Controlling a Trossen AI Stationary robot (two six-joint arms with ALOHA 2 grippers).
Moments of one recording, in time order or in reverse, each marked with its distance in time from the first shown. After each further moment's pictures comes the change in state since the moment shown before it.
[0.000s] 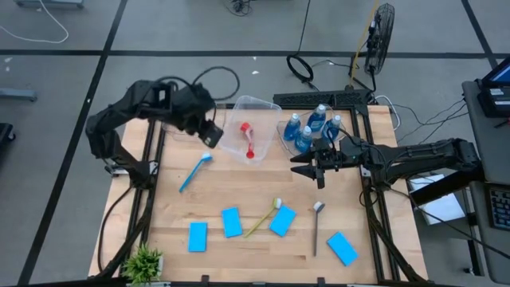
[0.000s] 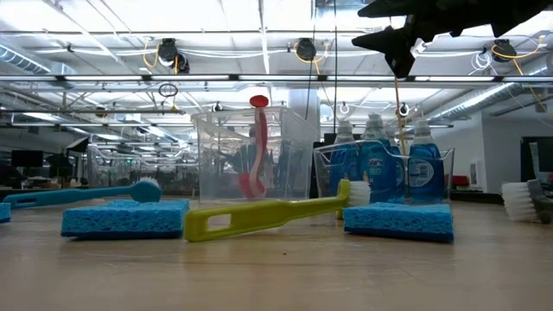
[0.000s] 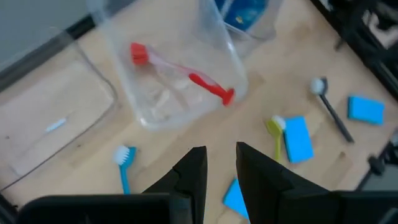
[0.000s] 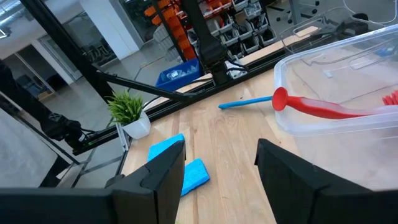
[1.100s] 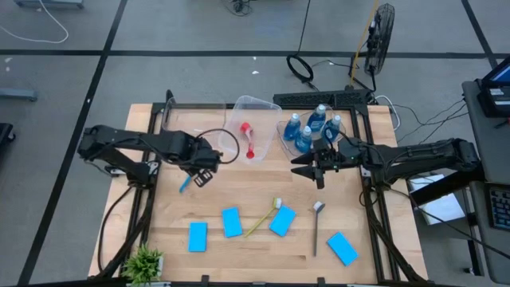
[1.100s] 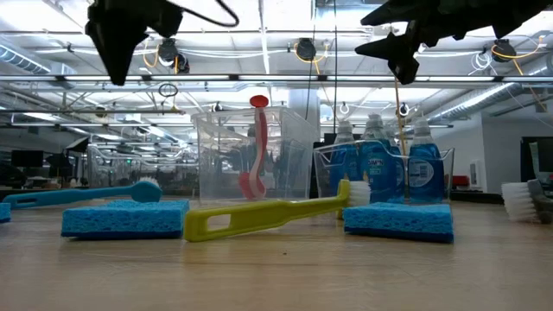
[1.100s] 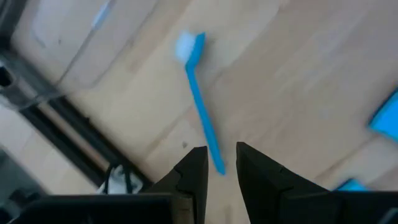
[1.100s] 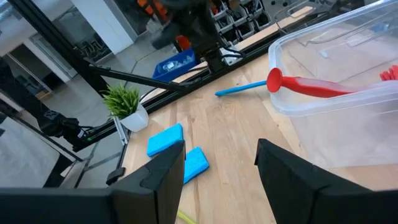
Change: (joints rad) left arm -0.202 -0.127 -0.765 0.017 -0.091 -0.118; right arm 0.000 0.000 0.000 -0.053 0.000 0.051
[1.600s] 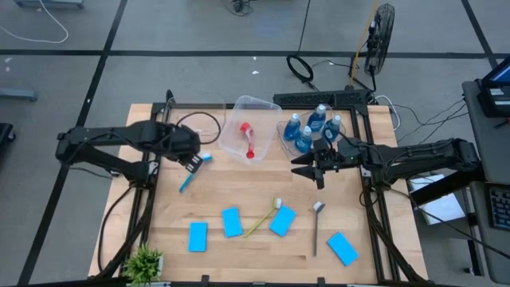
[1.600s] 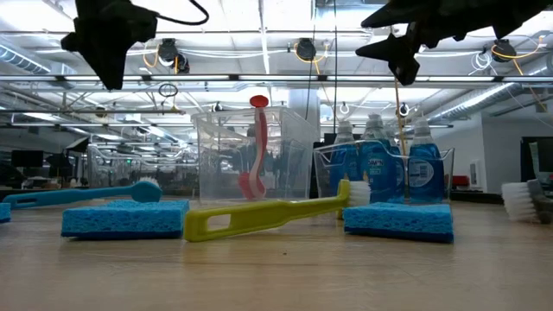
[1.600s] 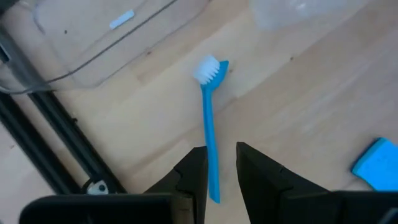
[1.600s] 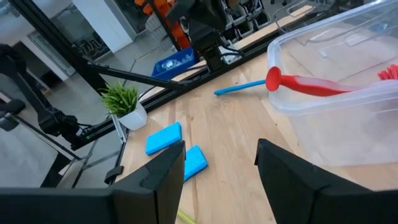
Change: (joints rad) left arm 0.148 -0.288 -0.211 0.179 -0.017 -0.023; right arm 0.000 0.000 0.000 -0.008 0.000 -0.007
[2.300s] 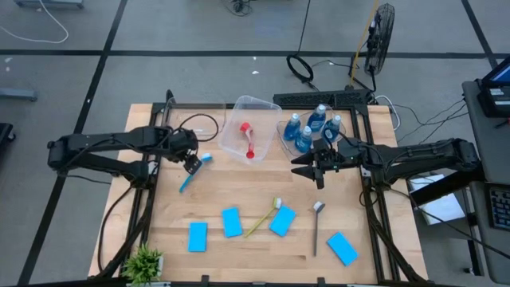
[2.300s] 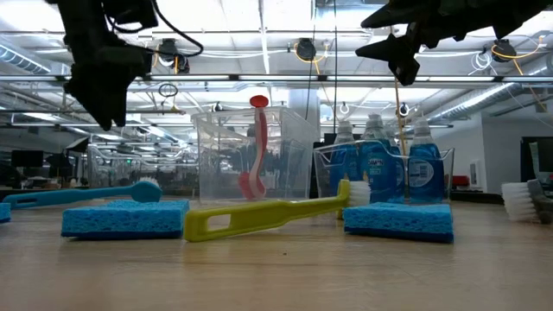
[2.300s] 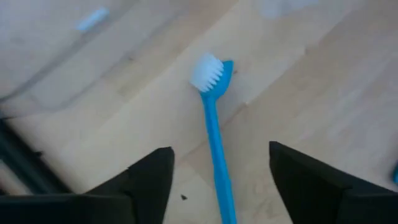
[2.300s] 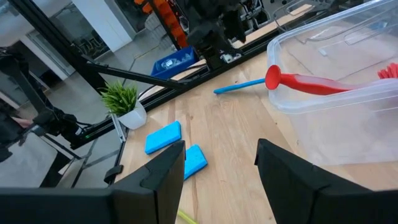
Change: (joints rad) left arm 0.130 -0.127 -0.323 0.325 0.072 0.229; right arm 0.000 0.000 0.000 -0.002 0.001 0.000
